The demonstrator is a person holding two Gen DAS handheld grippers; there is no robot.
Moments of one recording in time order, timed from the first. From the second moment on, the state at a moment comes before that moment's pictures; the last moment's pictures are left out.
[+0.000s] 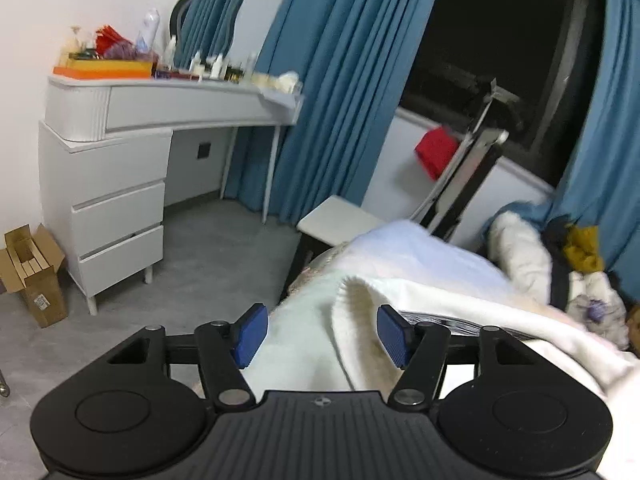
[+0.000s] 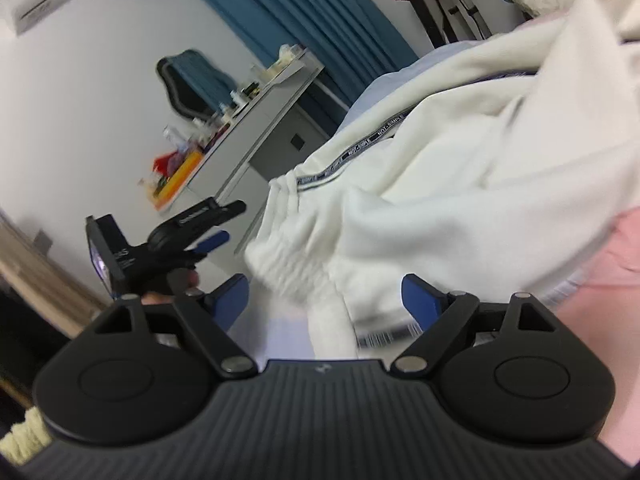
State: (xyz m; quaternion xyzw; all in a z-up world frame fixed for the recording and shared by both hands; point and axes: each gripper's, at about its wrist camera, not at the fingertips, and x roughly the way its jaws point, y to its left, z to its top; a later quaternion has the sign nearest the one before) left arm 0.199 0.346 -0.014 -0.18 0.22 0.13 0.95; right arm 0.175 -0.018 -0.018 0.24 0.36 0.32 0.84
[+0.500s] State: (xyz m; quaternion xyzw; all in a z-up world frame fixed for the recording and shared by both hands) left arm 0.127 0.200 -0.032 -0.07 0.30 -0.05 0.95; right arm 0.064 -0.193 -0.012 0.24 0.32 0.25 0.88
